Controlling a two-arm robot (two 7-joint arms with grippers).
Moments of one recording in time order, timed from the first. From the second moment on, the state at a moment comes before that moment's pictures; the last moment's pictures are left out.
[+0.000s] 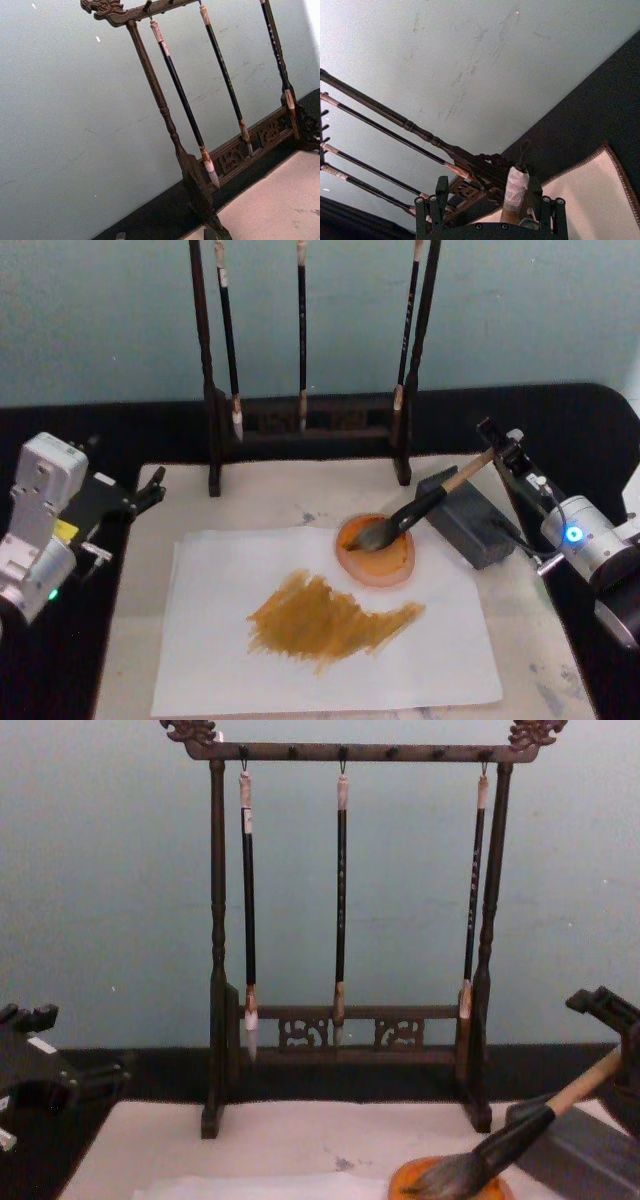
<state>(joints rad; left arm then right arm) -0.20 0.60 0.45 -1.41 -0.25 -0.12 0.03 0.38 0.34 -0.31 -1.02 1.37 0.14 0.40</state>
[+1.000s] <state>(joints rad) -0.20 0.60 0.45 -1.41 -0.25 -0.12 0.03 0.19 0.58 -0.51 -1.62 0.57 -0.03 -0.21</state>
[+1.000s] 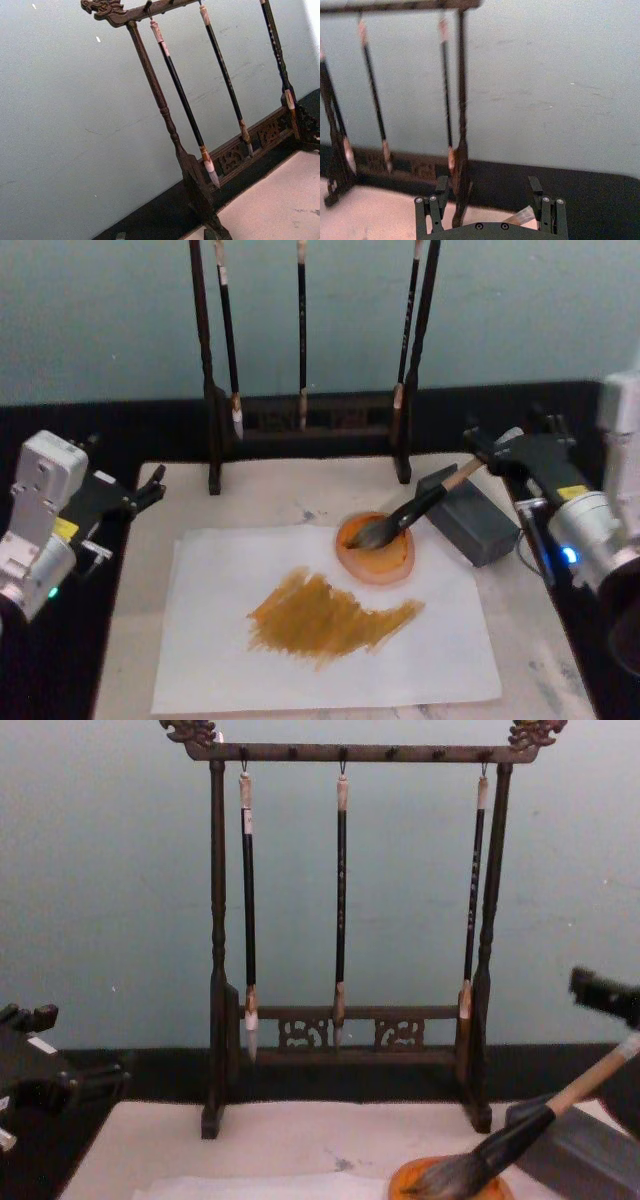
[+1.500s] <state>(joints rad) -0.20 0.60 0.45 -1.41 -0.25 -0.12 0.03 0.17 0.53 -0.55 -1.55 0.43 -0.01 -0.27</state>
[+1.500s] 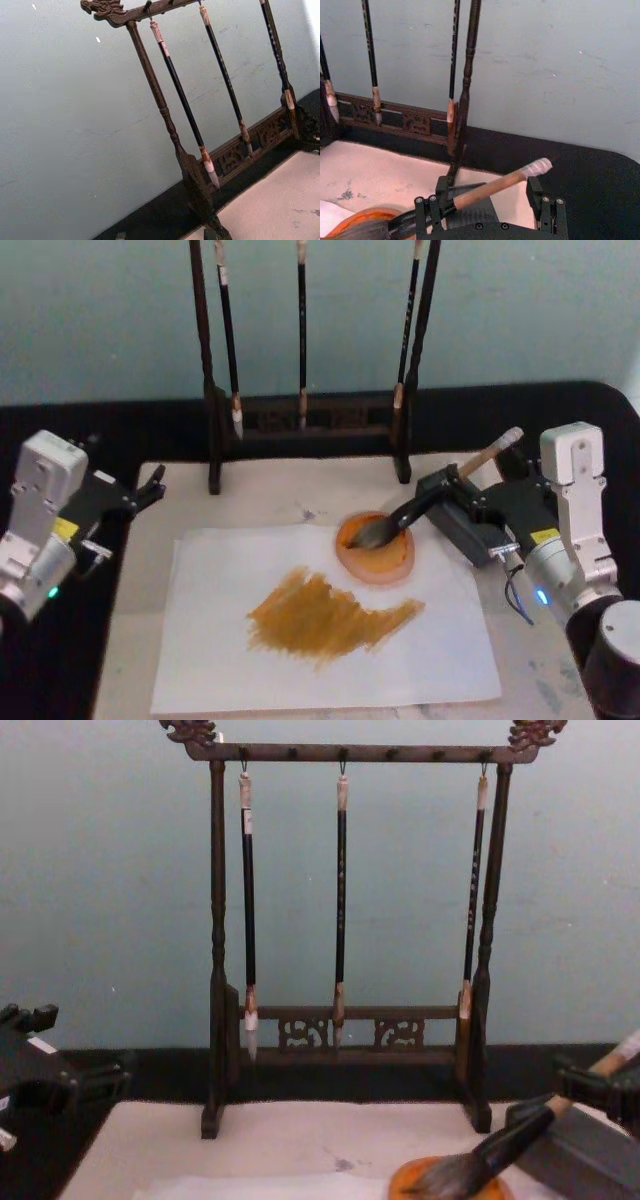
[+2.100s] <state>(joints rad) -0.20 0.60 0.45 -1.41 -0.25 -0.12 0.03 0.15 0.52 -0.53 -1.54 0.42 -0.05 -0.27</state>
